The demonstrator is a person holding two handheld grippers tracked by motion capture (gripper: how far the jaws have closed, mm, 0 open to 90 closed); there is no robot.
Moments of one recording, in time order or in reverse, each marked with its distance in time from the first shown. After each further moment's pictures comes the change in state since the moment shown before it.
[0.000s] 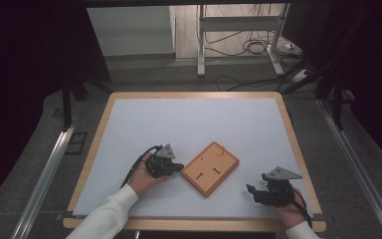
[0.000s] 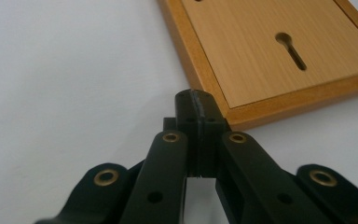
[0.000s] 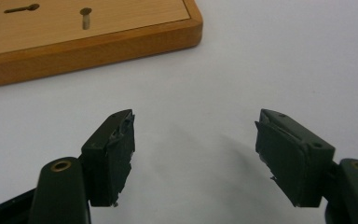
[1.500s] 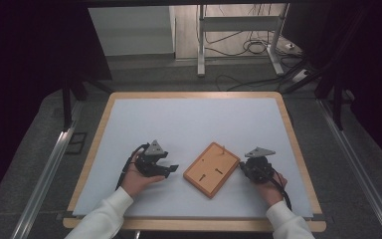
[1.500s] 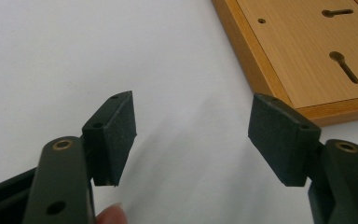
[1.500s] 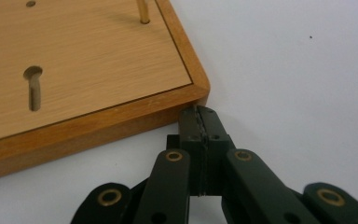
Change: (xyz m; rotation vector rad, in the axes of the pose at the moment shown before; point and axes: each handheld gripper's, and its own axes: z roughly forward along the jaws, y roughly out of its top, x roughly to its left) left arm 0.008 -0.012 -0.026 -0.076 0.164 -0.118; right arm 0.001 0.051 0.060 0.090 -0.054 -0.010
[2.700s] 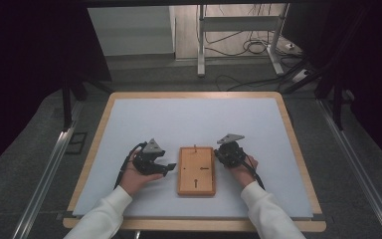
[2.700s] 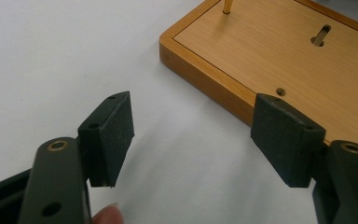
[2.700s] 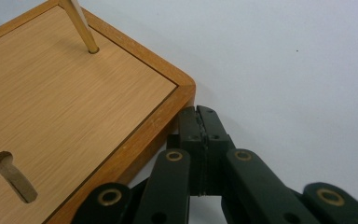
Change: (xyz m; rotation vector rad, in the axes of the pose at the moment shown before) left arm 0.009 -0.003 -0.001 0.008 0.014 -0.024; right arm 0.035 0.057 0.061 -0.035 0.085 -0.106
